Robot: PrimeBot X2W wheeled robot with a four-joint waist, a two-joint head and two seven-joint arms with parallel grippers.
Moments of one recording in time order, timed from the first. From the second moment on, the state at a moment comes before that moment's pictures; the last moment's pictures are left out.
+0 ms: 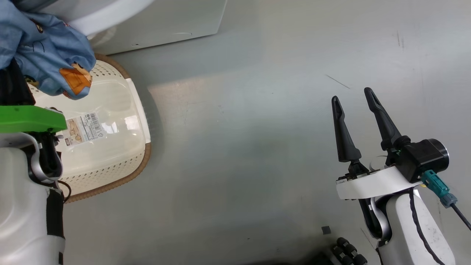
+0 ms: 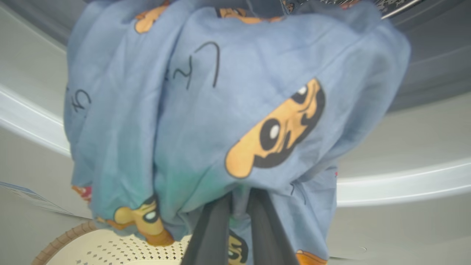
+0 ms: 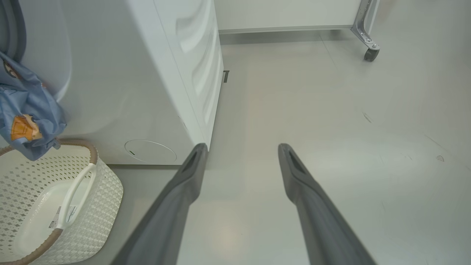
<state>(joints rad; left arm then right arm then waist) -0.55 0.13 0.13 0.39 -0.46 -0.10 -0.25 -0.20 -0.05 0.22 0.02 0.15 0.09 -0.26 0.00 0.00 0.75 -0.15</state>
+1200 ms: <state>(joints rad) -0.92 0.46 0.16 0.39 -0.27 -0.03 -0.05 -0.14 -0.04 0.39 0.06 0.30 0.09 -0.26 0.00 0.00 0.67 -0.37</state>
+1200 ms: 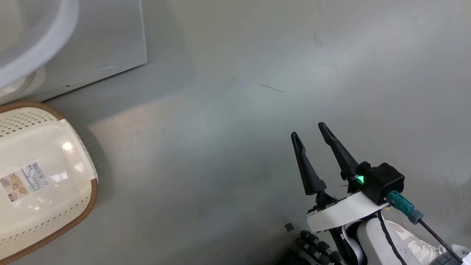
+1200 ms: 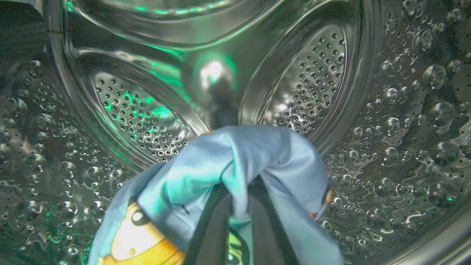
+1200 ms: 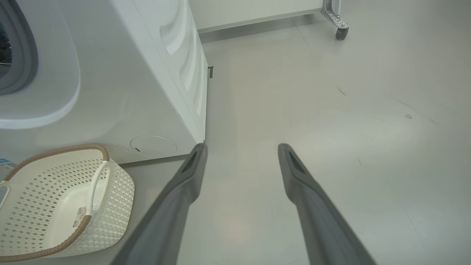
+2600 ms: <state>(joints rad) -1.18 0.60 0.09 0.80 -0.18 -0.04 0.13 -0.03 -0.03 0.37 0.01 0.25 0.08 -0.26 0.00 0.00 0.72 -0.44</state>
